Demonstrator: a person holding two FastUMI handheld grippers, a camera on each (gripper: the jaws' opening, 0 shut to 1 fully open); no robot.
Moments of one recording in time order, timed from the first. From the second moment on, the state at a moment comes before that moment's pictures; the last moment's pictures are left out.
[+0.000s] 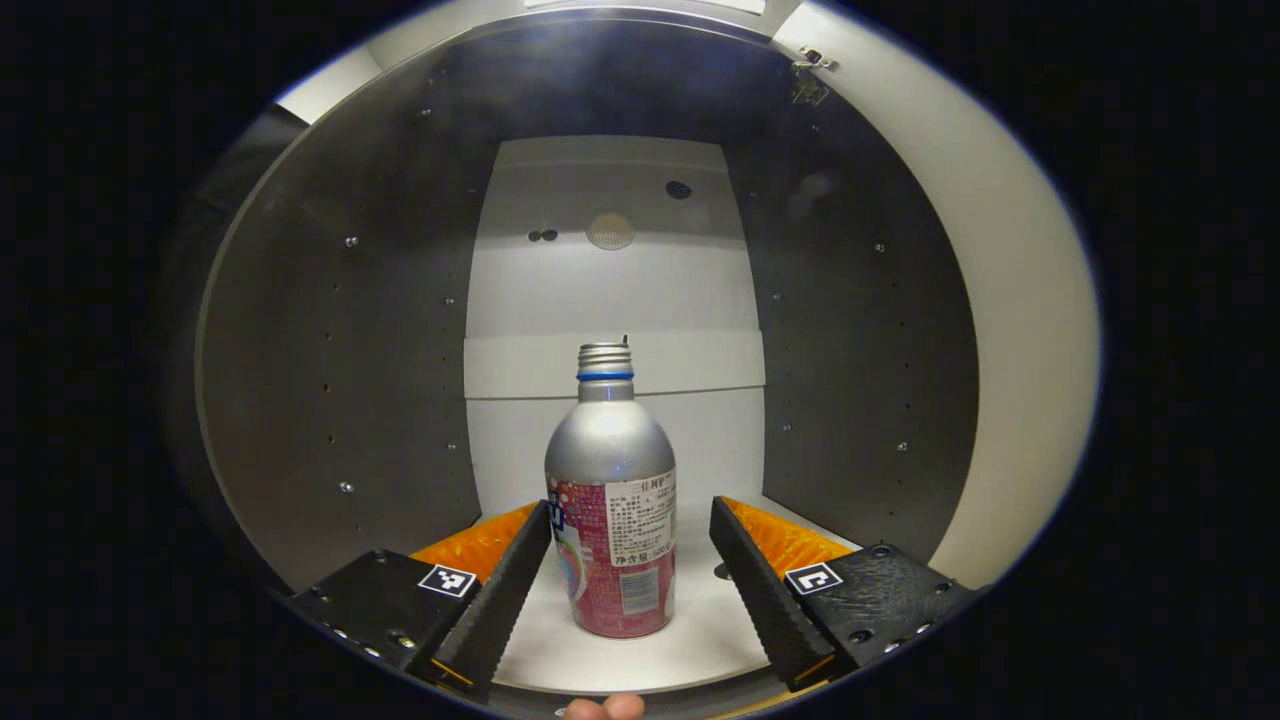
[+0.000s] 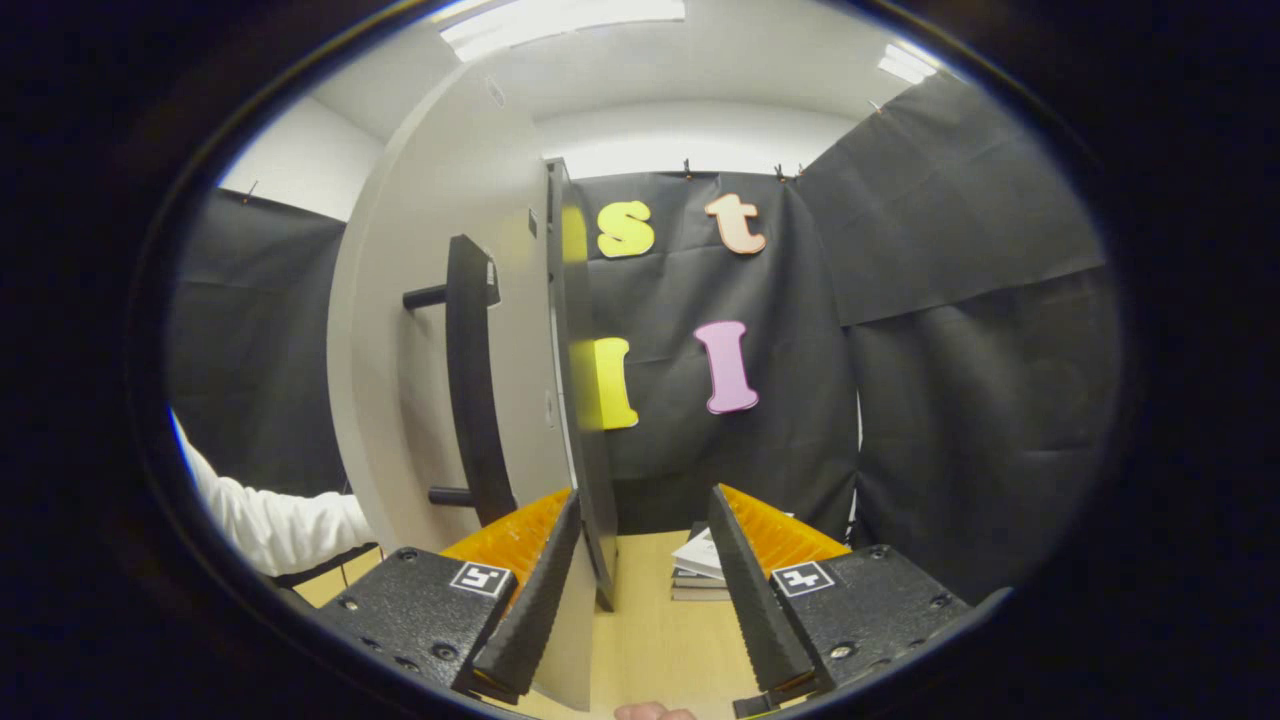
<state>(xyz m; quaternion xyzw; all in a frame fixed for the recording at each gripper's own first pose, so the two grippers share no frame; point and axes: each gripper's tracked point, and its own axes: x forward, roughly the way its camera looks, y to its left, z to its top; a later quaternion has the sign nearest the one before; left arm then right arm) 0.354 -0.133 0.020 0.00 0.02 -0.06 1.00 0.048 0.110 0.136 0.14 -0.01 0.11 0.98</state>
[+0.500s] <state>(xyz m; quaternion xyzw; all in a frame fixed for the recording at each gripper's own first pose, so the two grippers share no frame) 0.358 -0.118 0.026 0.01 0.01 -0.04 1.00 0.053 0.110 0.133 0.15 -0.01 0.11 0.98</state>
